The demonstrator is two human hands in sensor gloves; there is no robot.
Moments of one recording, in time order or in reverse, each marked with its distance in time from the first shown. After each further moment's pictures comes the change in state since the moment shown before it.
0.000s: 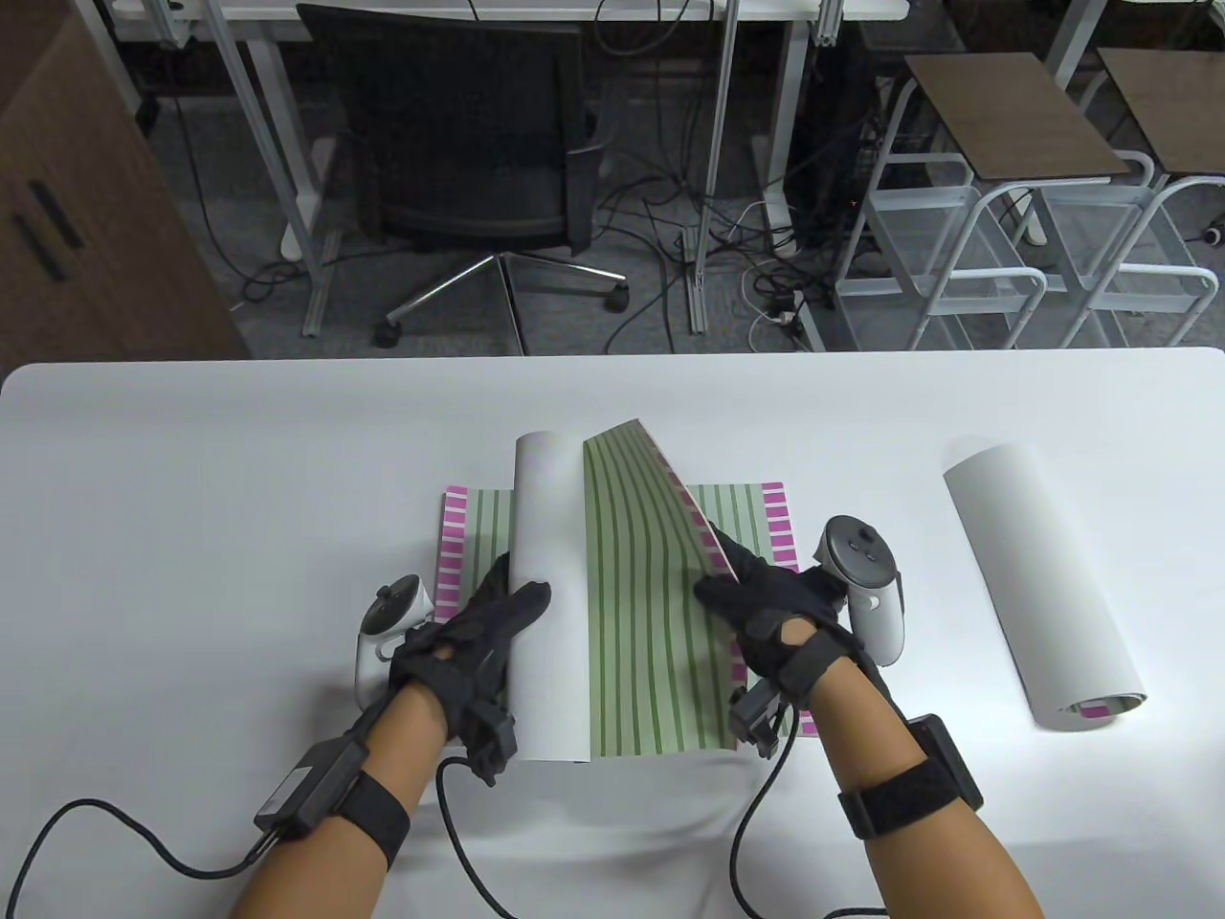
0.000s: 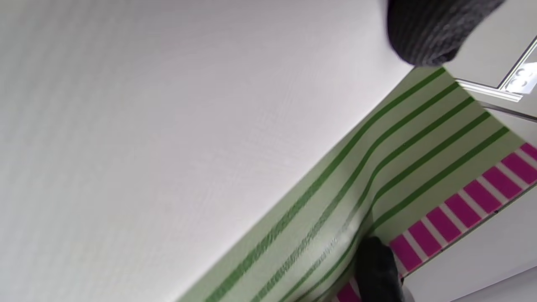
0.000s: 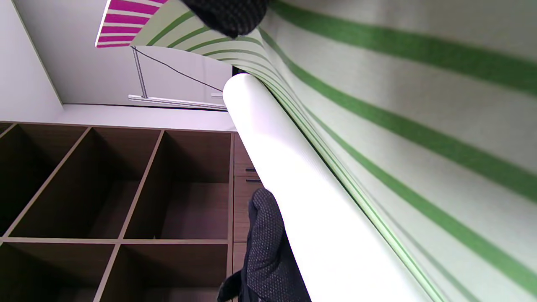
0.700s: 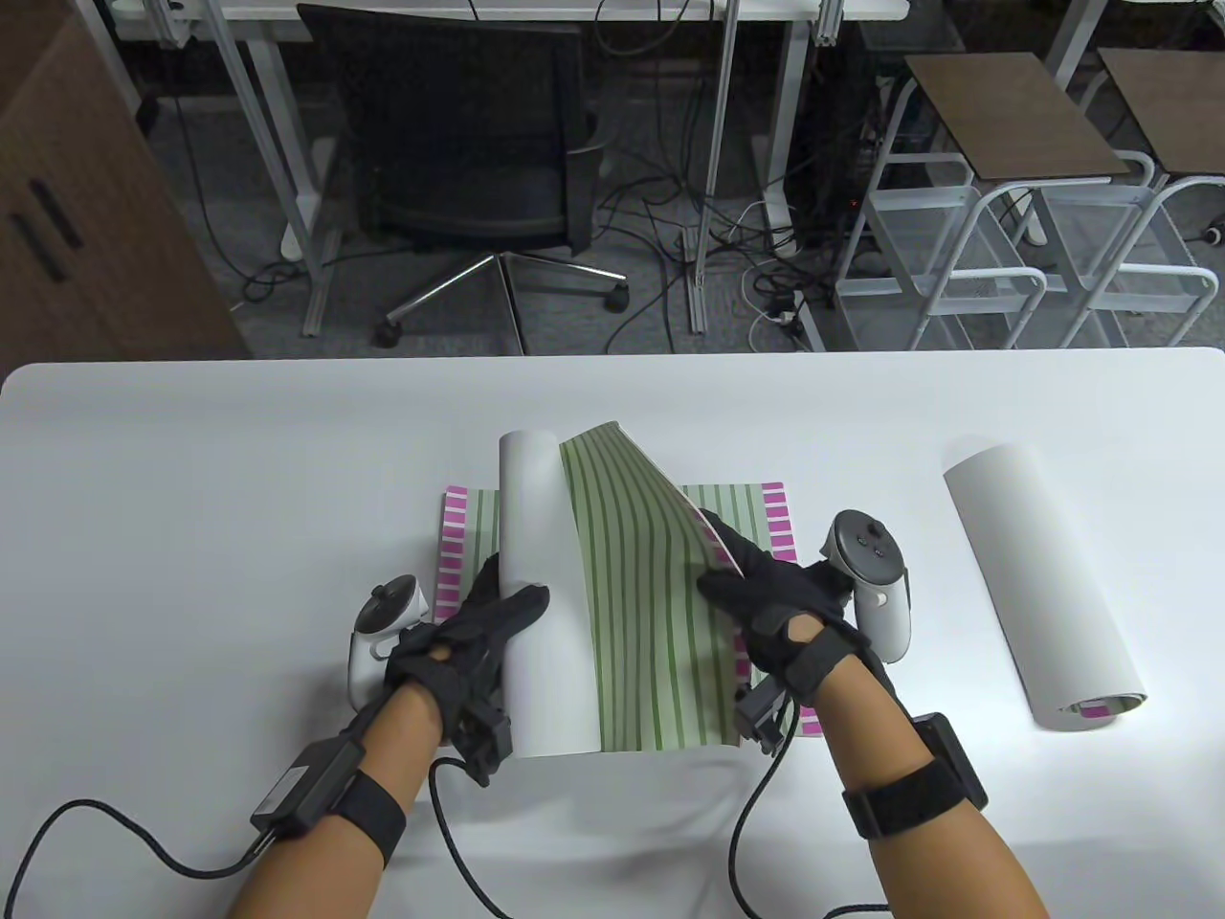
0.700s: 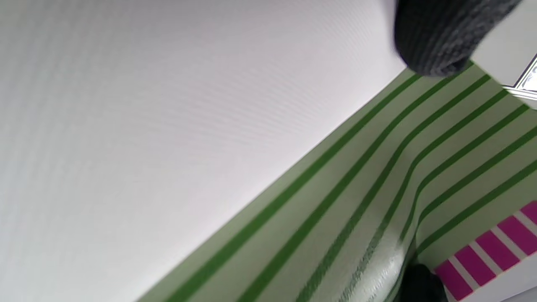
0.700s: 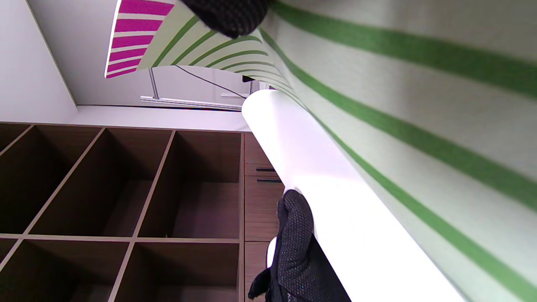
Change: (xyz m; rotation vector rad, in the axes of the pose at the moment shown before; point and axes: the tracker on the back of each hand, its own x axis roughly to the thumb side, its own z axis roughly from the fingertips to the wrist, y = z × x) left_hand -0.003 0.008 0.001 0.035 0.036 -0.050; right_hand 0.011 -0.001 0.003 0.005 -0.030 -0.011
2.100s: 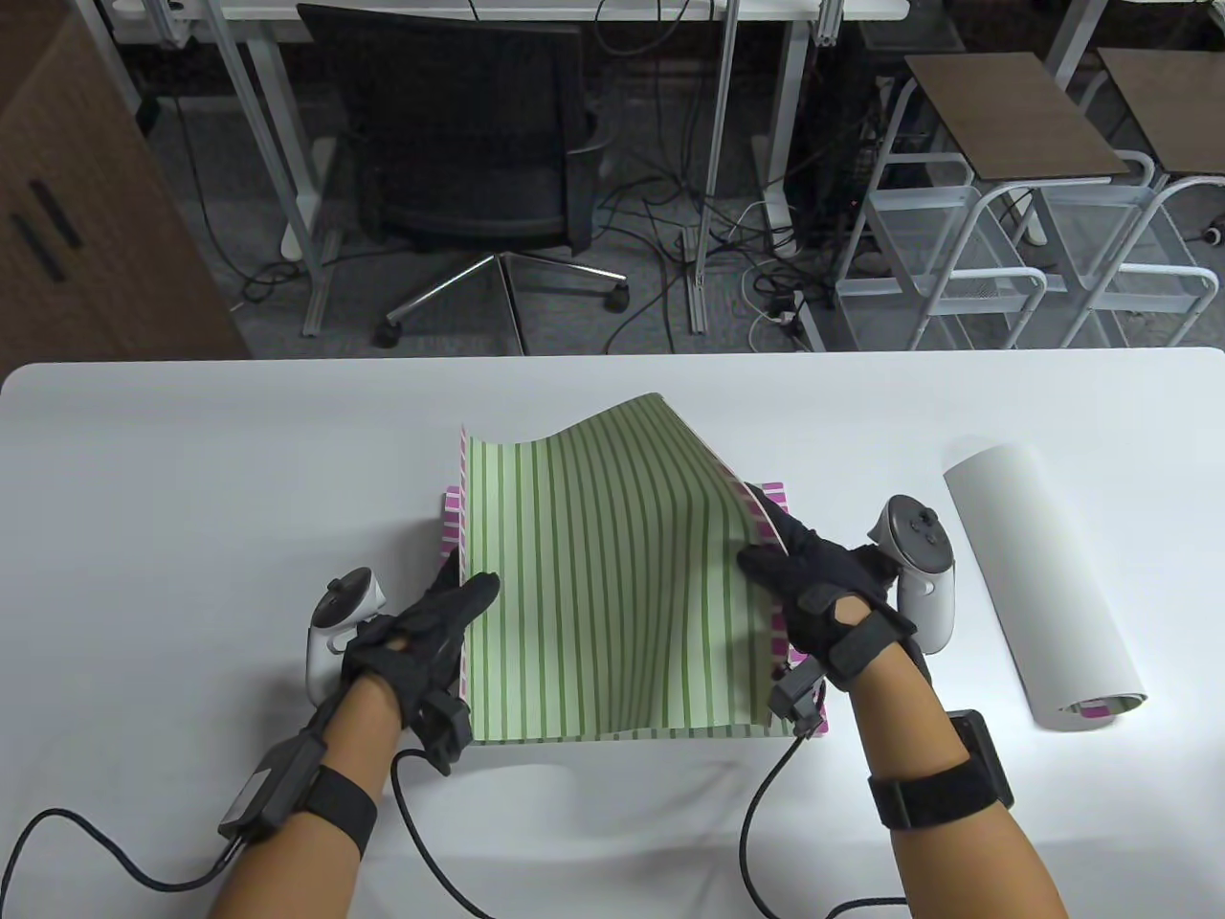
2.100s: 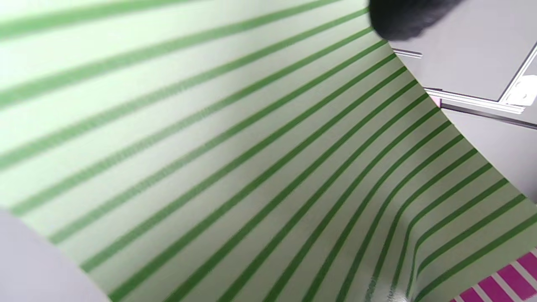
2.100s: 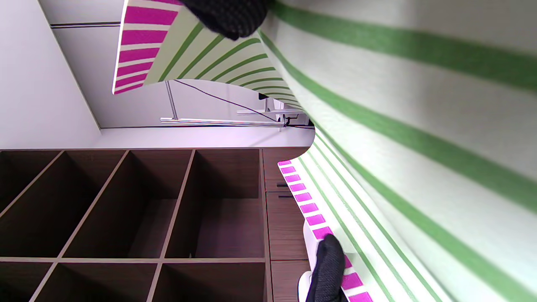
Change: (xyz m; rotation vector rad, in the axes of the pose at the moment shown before) left_hand 0.013 0.032 0.015 0.016 -0.003 -0.017; right_hand 0.022 -0.024 0.013 -0.043 -0.046 -0.061
